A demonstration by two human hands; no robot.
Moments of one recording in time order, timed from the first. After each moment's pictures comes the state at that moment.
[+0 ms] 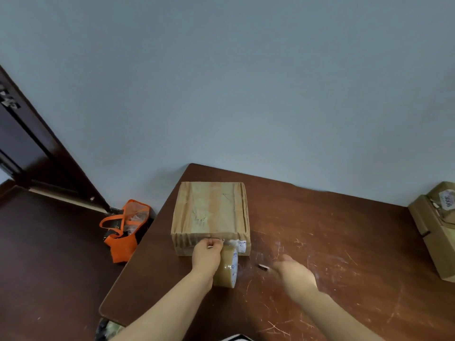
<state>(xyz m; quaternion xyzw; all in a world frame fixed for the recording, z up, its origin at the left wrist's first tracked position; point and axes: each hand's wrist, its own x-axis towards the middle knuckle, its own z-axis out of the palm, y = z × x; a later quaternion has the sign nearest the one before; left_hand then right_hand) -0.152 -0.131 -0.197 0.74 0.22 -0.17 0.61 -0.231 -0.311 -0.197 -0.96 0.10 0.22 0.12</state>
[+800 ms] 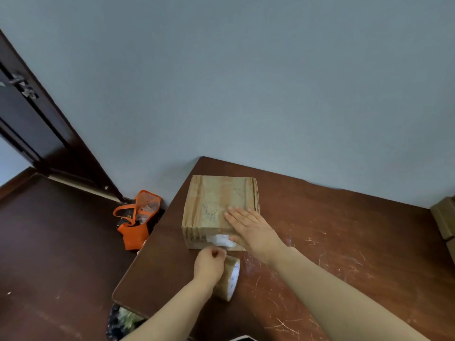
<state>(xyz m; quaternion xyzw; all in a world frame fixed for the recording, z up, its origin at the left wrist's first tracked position) -0.166 -0.109 -0.208 0.83 0.16 -0.20 0.49 -0.142 -0.261 -0.185 -0.97 -0.19 0.07 0.11</state>
